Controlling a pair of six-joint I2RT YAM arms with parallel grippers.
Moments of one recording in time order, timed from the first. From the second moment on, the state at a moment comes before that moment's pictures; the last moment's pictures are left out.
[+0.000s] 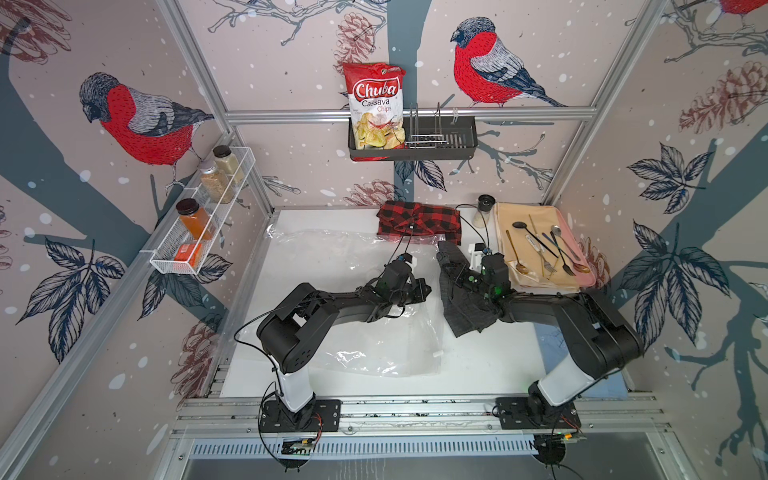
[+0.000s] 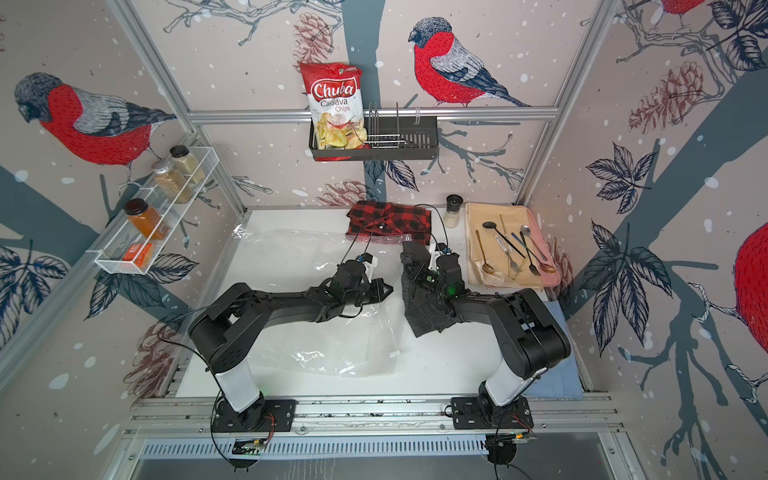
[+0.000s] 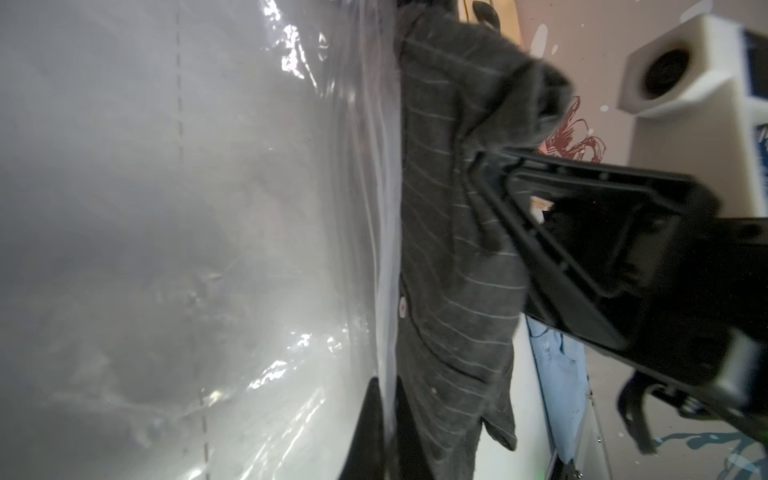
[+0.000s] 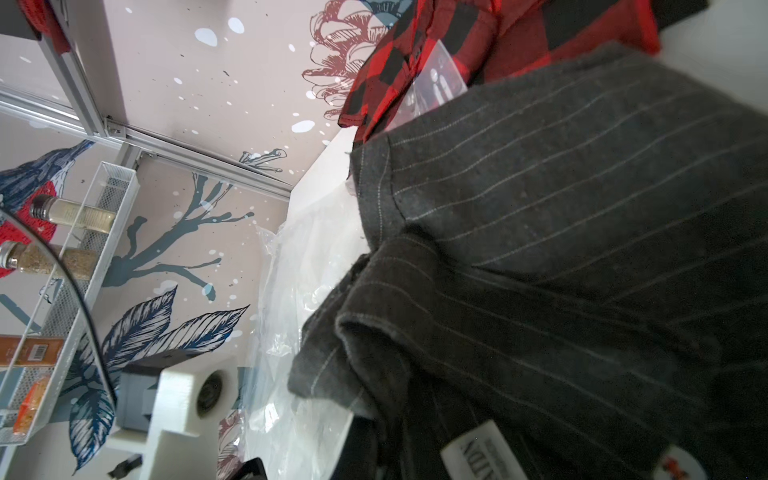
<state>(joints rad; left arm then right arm) -0.73 1.78 0.88 0.34 0.31 -0.83 0.41 1.68 0.60 0.70 -0.38 0.90</state>
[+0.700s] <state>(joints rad) -0.68 1.70 0.81 0.46 0.41 -0.88 0.37 1.89 0.51 1.01 -0.46 1.02</state>
